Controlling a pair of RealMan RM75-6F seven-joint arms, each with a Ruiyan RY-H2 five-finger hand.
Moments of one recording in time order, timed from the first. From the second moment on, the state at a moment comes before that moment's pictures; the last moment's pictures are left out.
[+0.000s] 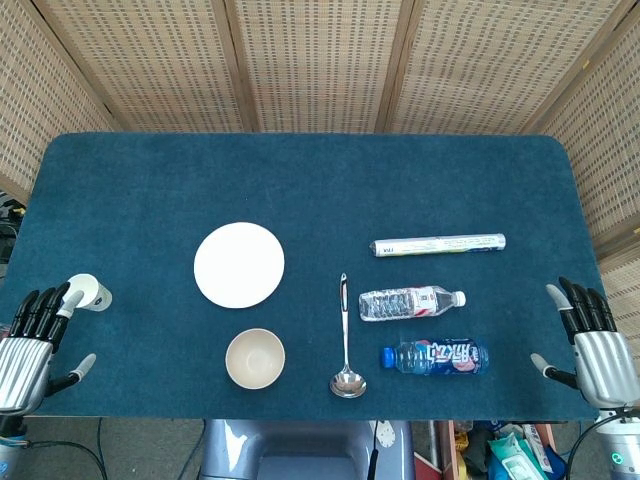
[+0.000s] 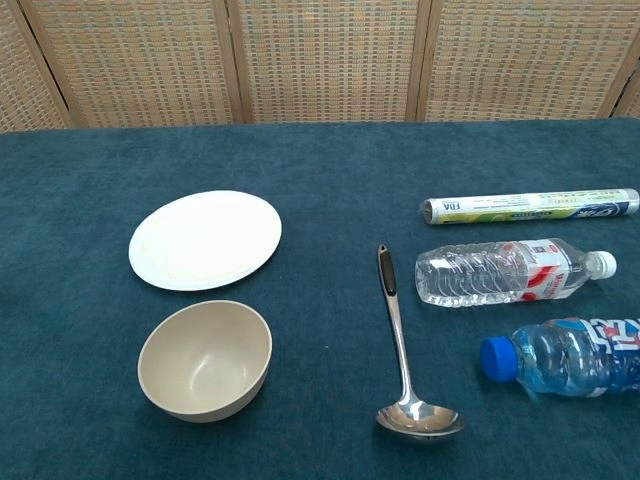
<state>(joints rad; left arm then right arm) -0.04 -1.18 0.01 -1.62 1.69 1.61 0.11 0.07 -1.13 0.06 -1.57 -1.58 1.56 0.03</state>
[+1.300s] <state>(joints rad) -0.28 -1.17 0.08 -1.62 1.93 1.36 0.11 0.07 -1.12 0.07 -1.56 -1.56 1.55 0.06</state>
